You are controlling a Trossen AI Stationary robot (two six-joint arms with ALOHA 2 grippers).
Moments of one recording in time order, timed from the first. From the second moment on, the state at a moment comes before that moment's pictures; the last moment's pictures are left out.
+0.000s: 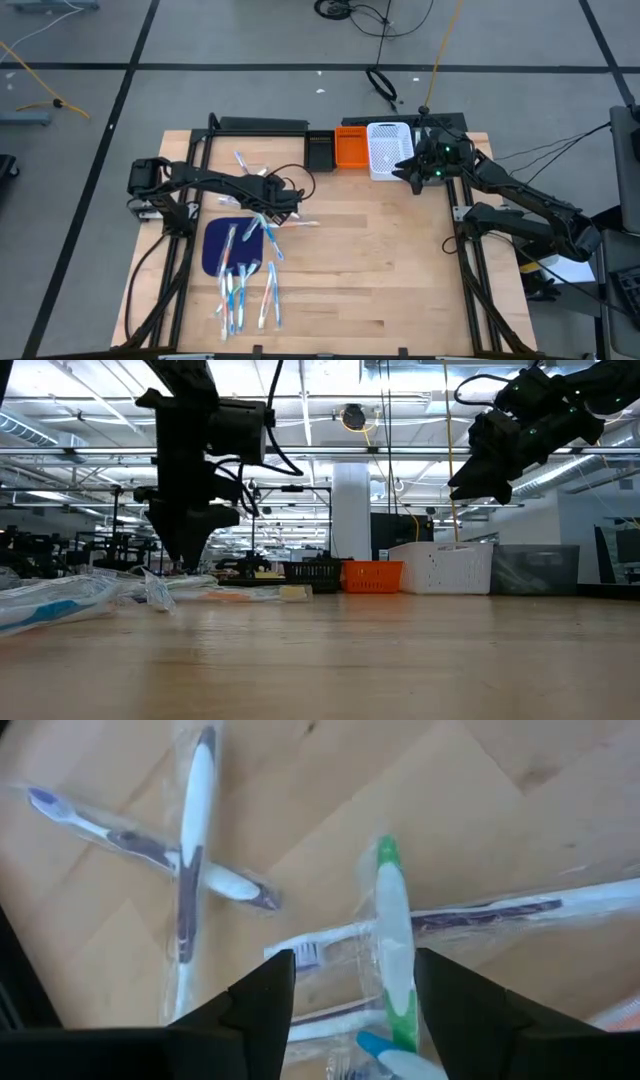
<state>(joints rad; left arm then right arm) 0.09 1.69 1.04 -0.96 -0.39 -0.81 -0.80 0.82 0.52 -0.22 -0.52 0.12</state>
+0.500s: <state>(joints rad) 0.11 1.69 1.01 -0.86 -0.34 -0.79 -0.80 0.82 0.52 -0.22 -0.52 0.12</state>
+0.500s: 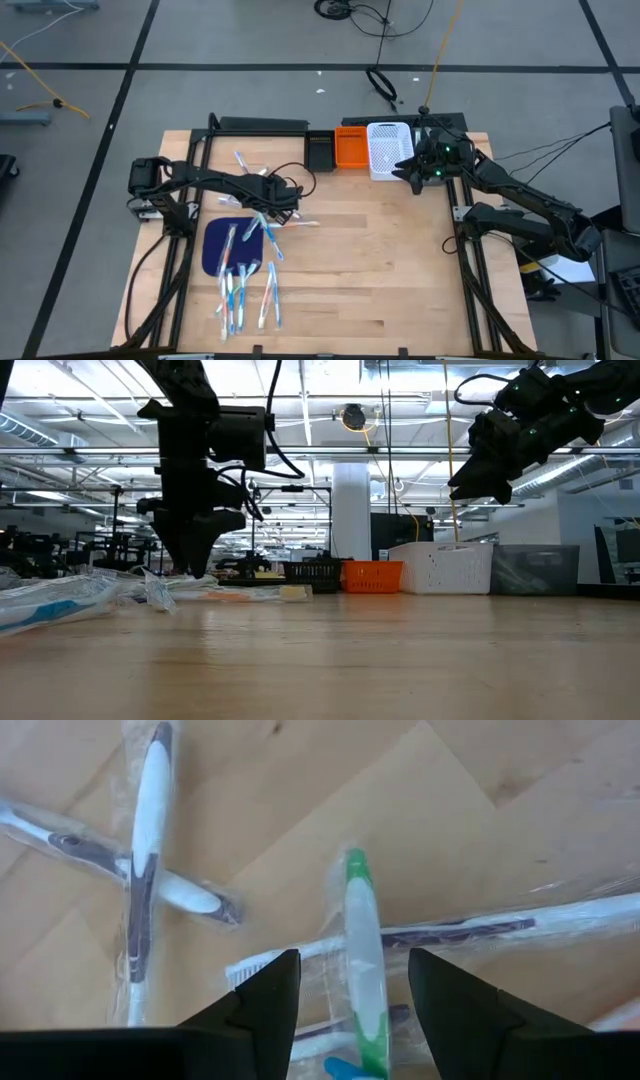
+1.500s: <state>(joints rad) 0.13 1.69 0.93 -0.69 -0.29 -0.76 -0.77 0.82 0.52 -0.21 -0.49 0.13</state>
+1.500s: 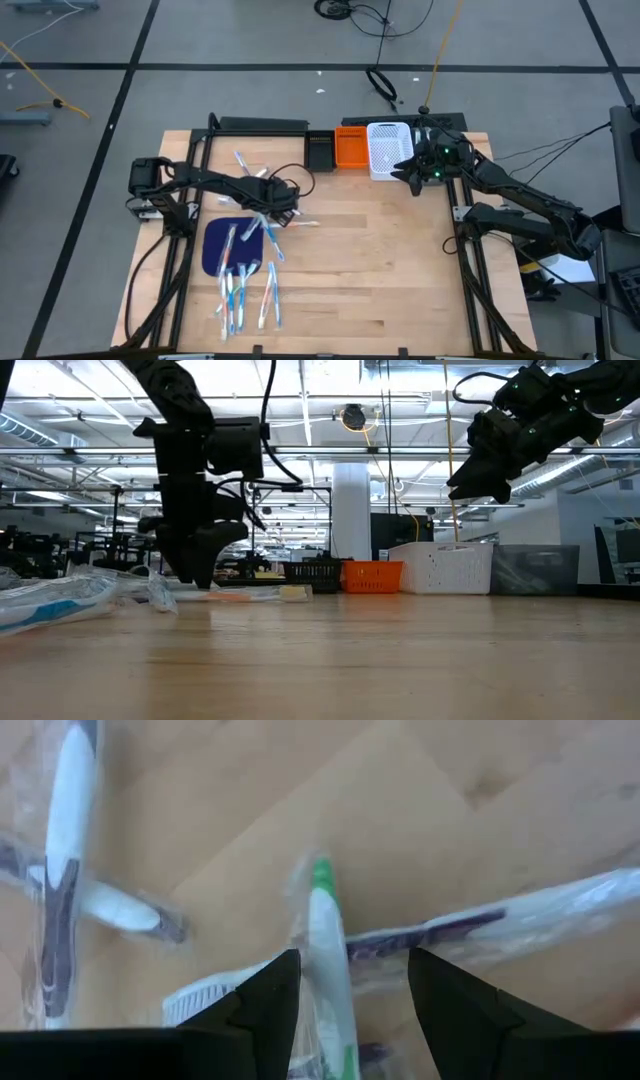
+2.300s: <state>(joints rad) 0.14 1.67 0.93 -0.74 -0.28 -0.76 -0.77 0.82 0.52 -0.21 -0.49 0.13</state>
